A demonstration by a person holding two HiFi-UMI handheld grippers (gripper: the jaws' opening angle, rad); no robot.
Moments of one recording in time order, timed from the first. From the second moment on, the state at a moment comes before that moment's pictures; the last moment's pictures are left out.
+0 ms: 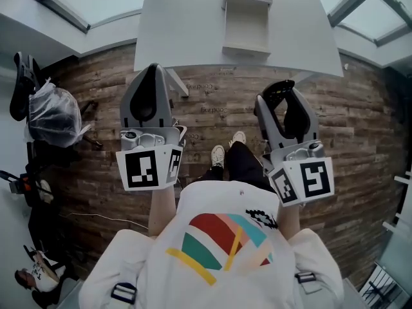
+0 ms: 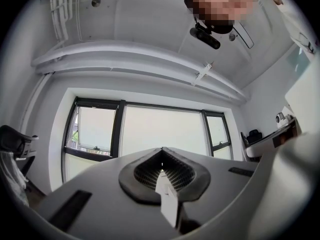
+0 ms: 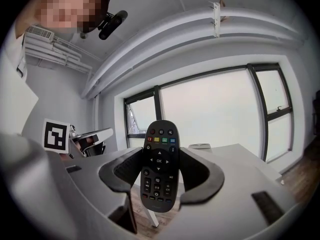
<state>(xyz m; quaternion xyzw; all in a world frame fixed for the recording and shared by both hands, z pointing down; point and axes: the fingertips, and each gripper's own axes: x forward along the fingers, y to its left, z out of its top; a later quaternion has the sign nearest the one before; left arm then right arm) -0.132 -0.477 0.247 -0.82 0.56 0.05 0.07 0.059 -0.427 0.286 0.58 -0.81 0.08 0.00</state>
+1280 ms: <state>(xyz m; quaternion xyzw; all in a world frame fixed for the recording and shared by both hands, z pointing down) -0.028 -0.703 0.239 -0.80 0.59 -0.02 0.11 0.156 -0.690 0.315 0.53 -0.84 0.12 -0.02</state>
